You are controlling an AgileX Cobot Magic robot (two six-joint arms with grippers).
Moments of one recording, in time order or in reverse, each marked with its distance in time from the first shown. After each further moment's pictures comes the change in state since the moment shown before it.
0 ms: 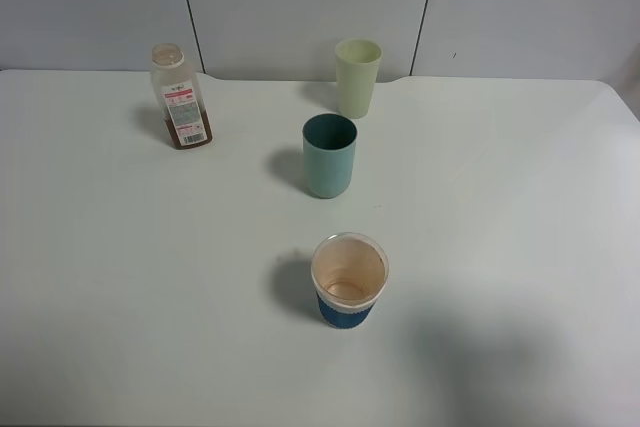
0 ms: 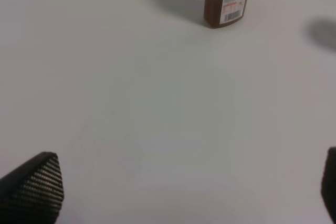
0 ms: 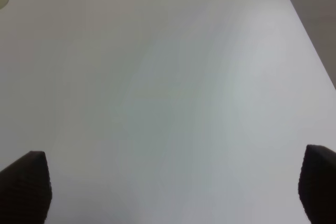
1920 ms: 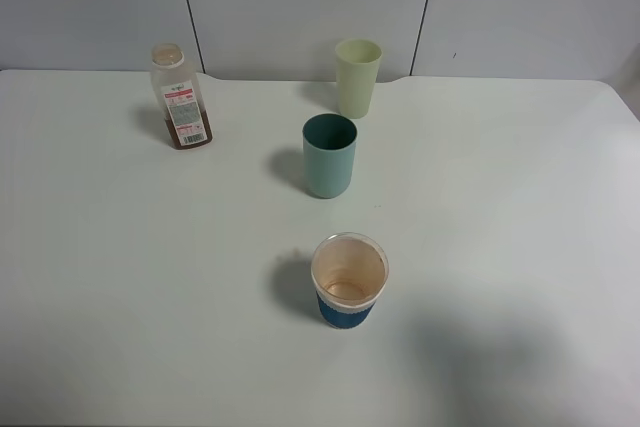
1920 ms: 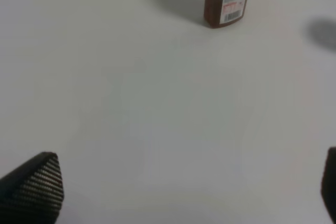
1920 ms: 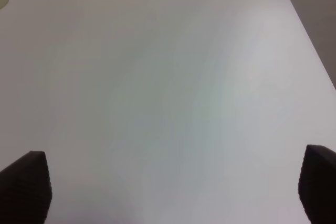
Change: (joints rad) left arm 0.000 0.000 0.000 0.000 0.000 0.000; right arm 0.000 0.000 0.000 0.000 0.000 0.000
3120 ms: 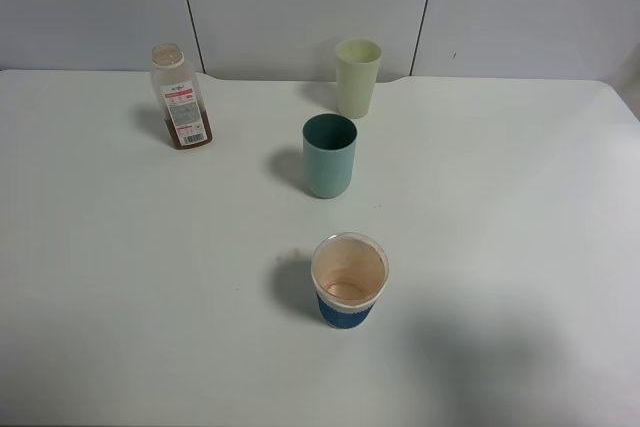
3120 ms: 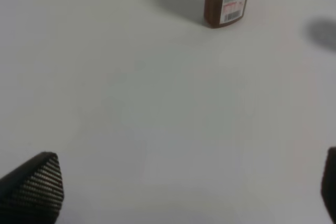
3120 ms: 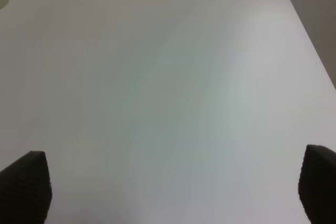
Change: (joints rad) left arm 0.000 0.000 0.000 0.000 0.000 0.000; right arm 0.000 0.000 0.000 0.000 0.000 0.000
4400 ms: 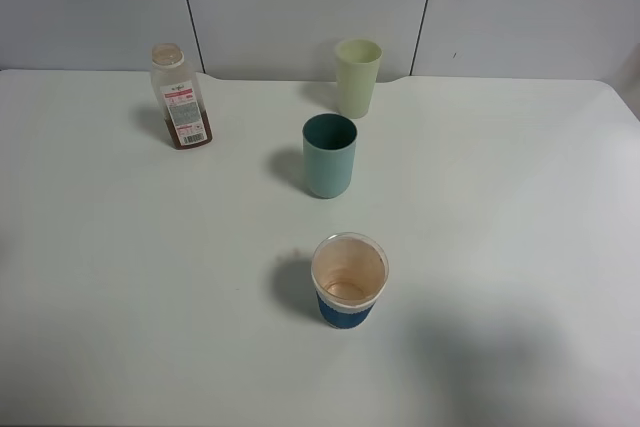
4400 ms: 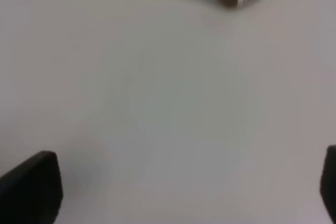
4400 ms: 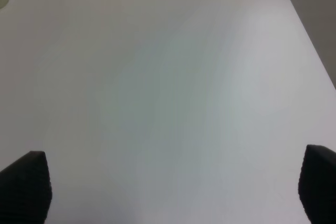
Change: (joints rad) left arm 0.000 0.601 -0.023 0.019 -0.319 0.057; right arm 0.000 0.000 0.000 0.000 0.000 0.000
